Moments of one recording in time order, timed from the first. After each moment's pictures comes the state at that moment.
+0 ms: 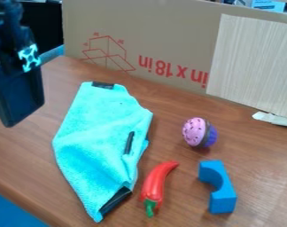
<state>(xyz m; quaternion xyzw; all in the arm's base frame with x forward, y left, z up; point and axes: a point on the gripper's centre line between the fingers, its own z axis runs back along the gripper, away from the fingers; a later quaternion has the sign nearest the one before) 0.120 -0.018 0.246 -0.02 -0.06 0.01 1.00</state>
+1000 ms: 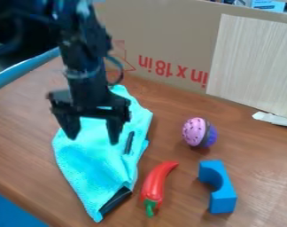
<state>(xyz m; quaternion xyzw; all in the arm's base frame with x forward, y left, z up) 0.258 0.039 0.090 0.01 -0.10 0.21 0.97</state>
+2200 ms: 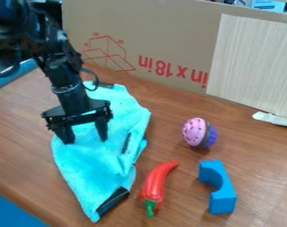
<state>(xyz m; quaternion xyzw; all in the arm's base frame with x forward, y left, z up) 0.289 0.096 0.038 -0.04 -0.09 0.32 0.94</state>
